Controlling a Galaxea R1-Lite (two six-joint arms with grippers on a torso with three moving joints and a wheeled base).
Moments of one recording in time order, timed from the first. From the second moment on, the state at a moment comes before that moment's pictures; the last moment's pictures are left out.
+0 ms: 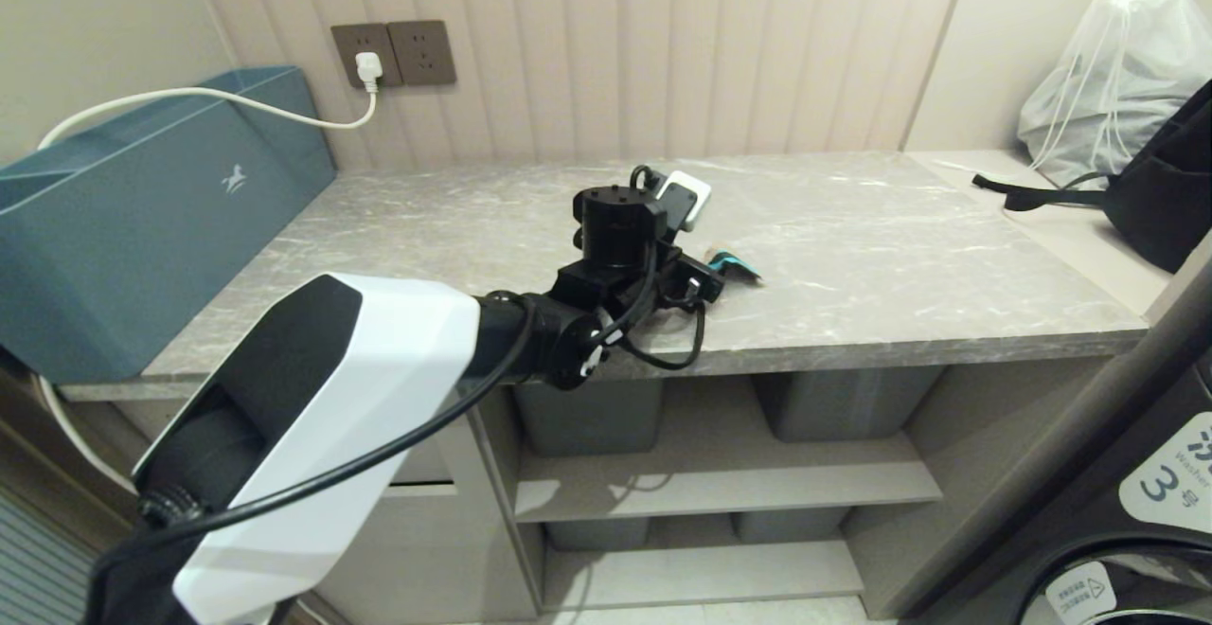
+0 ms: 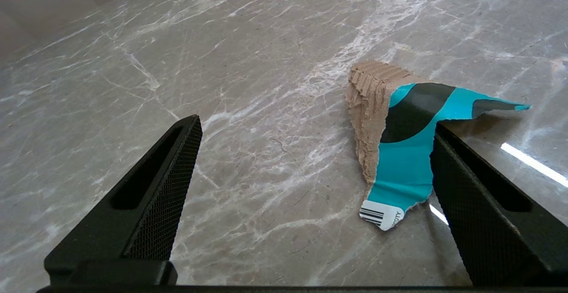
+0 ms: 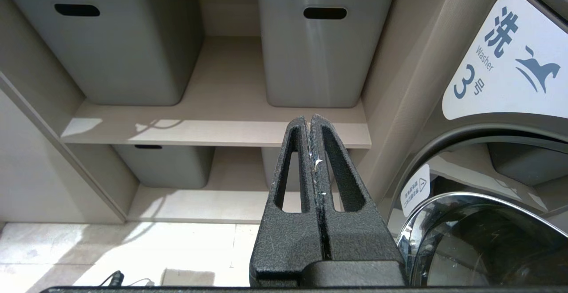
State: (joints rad) left arm -0.70 2.41 -1.94 -0.46 0.12 0.32; right arm 0.00 0.00 0.00 0.00 0.03 -0.03
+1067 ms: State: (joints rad) left arm -0.72 2.43 -1.93 -0.46 0.12 0.32; right arm 0.00 0.00 0.00 0.00 0.03 -0.03
